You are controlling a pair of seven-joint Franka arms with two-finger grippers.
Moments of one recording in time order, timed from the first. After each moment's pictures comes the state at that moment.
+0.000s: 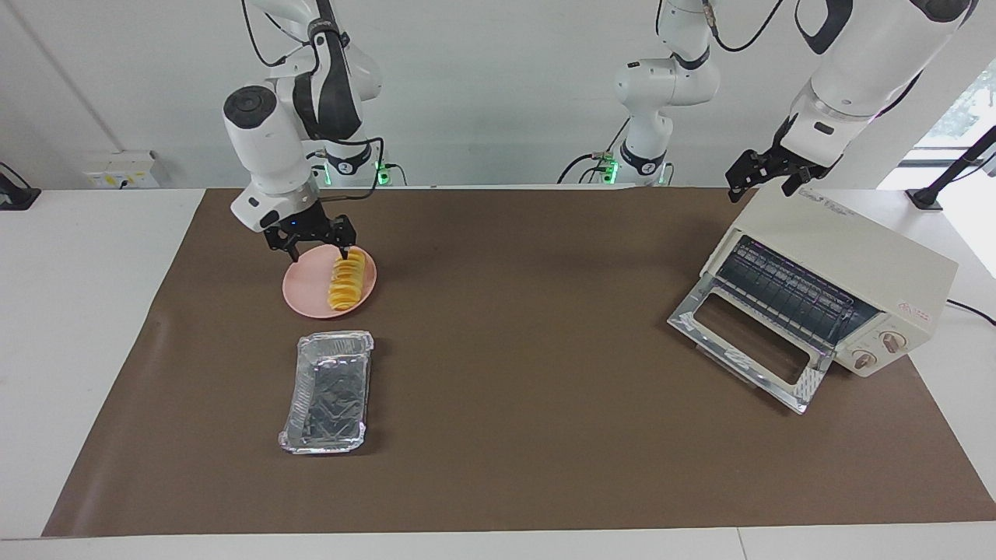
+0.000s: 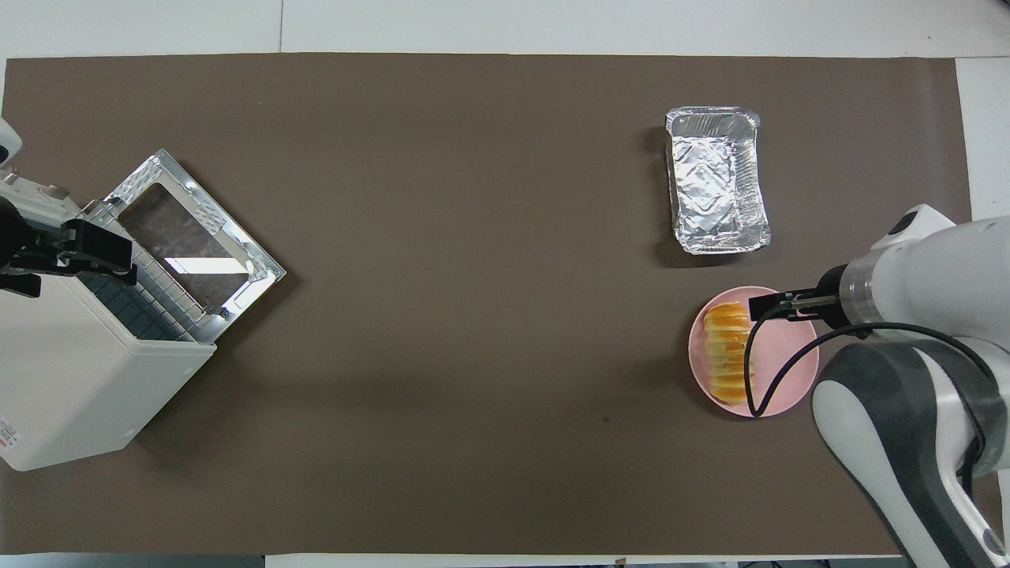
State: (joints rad) left arm -0.04 -0.01 -0.06 -1.55 0.00 1.39 -0.15; right arm 0.07 -0.18 0.01 -2.14 0.00 1.97 0.04
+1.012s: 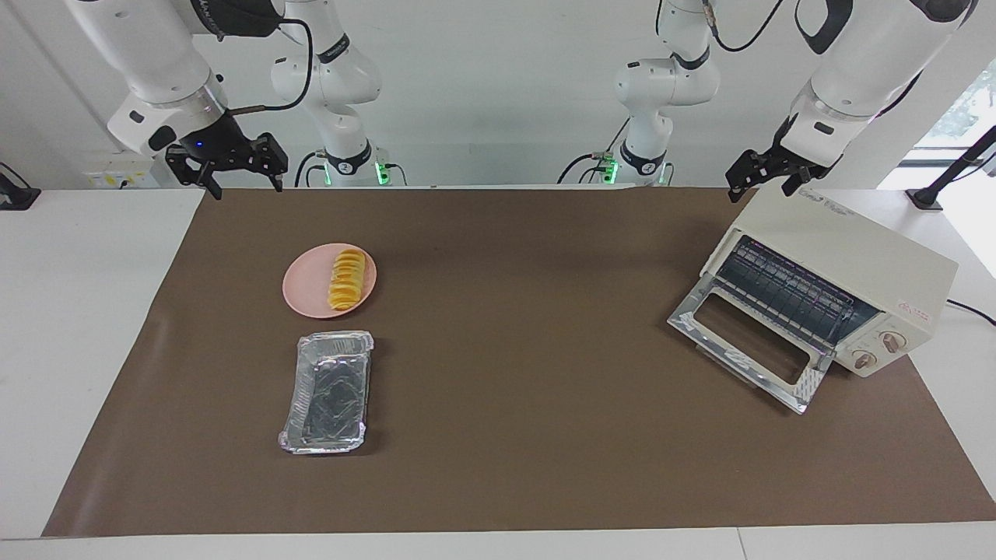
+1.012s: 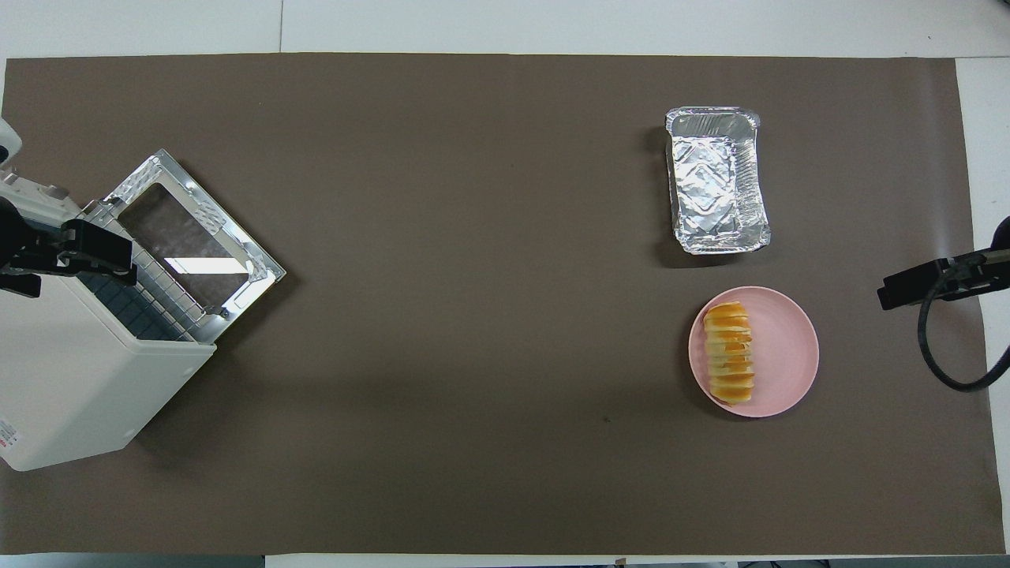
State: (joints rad) left arm -0.04 -0.01 -0.06 -1.55 0.00 1.39 -0.15; right arm -0.02 -0.08 0.00 -1.66 0.00 1.47 -0.15
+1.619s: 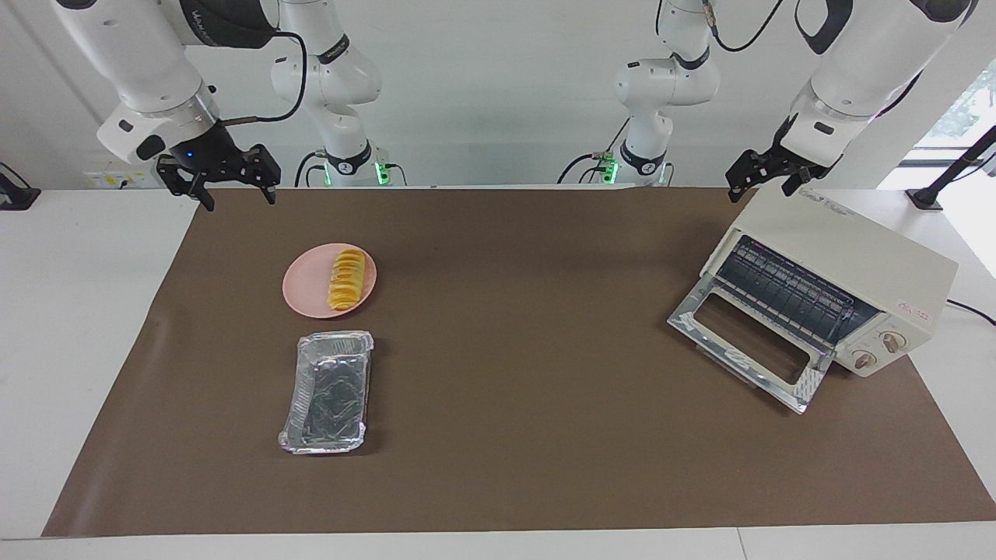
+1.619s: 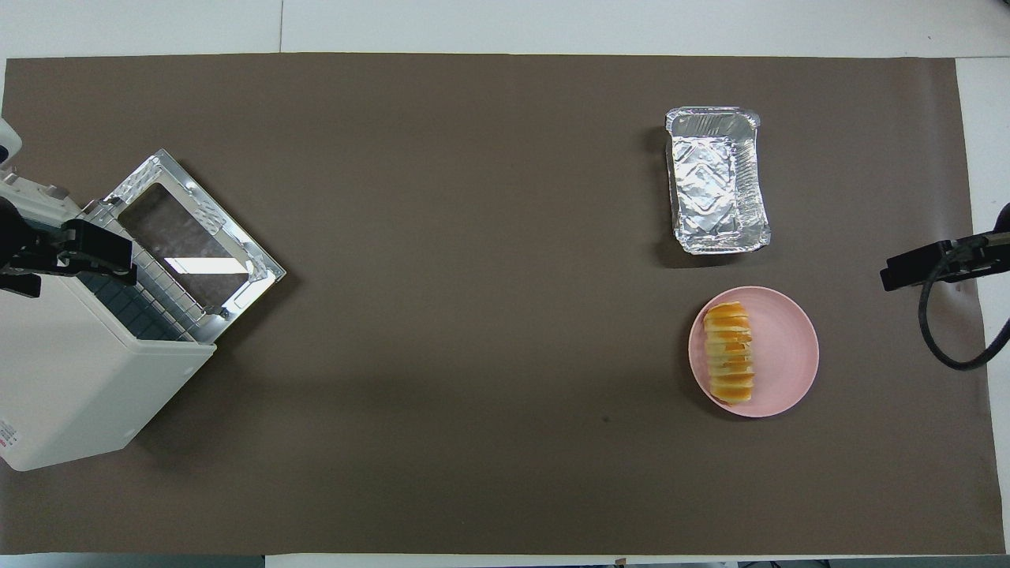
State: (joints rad) left arm -0.04 -0.01 -0.06 -1.55 0.00 1.39 -0.15; right arm -0.04 -0.06 0.00 -1.66 0.00 1.51 -0.15
